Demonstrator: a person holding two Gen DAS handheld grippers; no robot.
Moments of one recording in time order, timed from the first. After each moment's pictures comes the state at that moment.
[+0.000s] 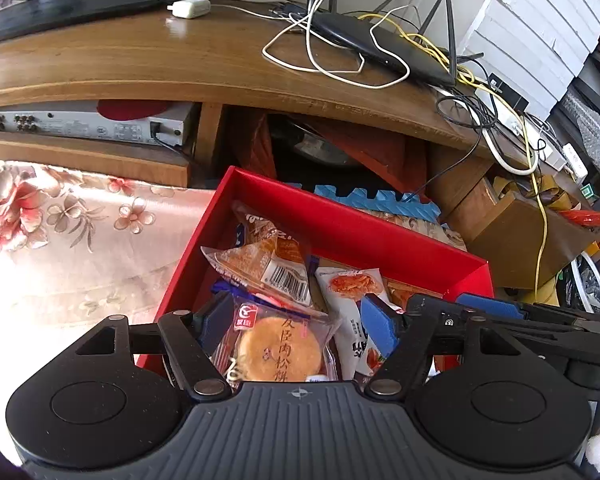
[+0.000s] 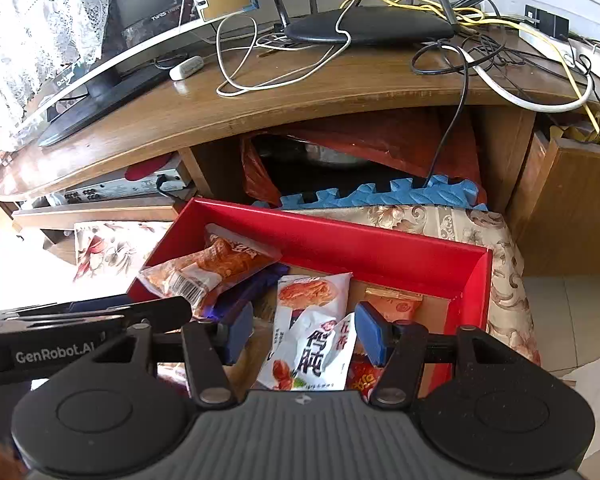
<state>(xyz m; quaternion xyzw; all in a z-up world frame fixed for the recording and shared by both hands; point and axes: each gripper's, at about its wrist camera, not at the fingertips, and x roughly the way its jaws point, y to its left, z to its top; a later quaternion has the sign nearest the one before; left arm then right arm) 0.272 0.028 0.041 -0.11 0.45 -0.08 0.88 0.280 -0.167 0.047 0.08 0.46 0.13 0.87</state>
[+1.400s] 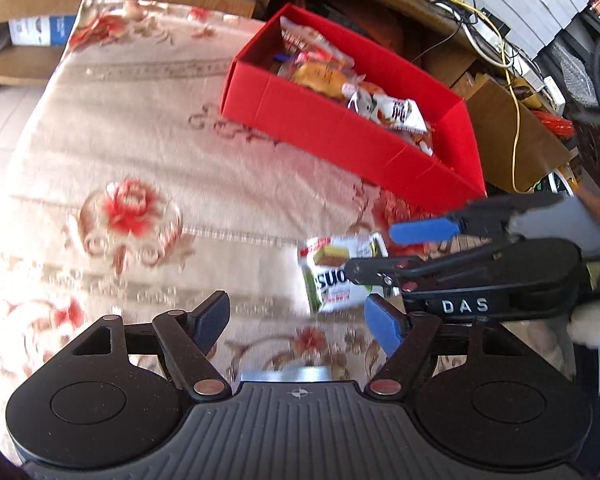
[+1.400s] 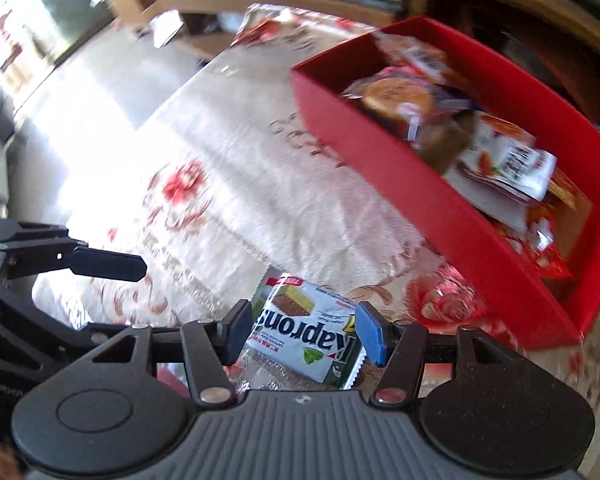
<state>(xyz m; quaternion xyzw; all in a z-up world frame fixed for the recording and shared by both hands) 0.084 0.058 0.018 -0.14 0.54 -0.08 0.83 0.148 -0.089 0.010 -0.11 0.55 0.35 0.76</state>
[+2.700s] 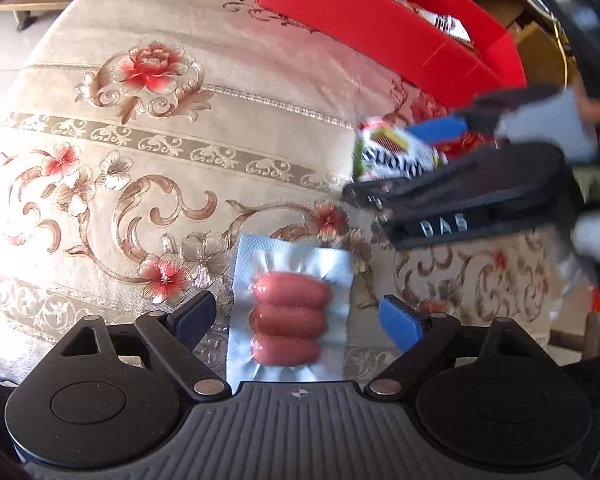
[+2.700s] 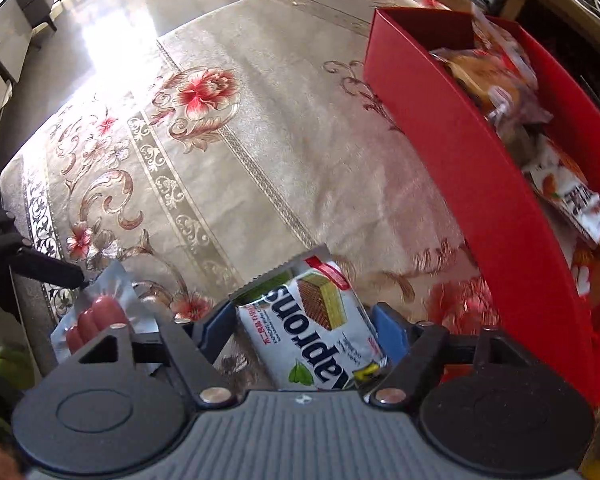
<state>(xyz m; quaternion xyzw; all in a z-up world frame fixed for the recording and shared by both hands) 0.032 0.030 -0.026 -0.15 0.60 -0.02 0.79 0.134 -0.066 -0.030 -0.24 0.52 0.39 0.72</state>
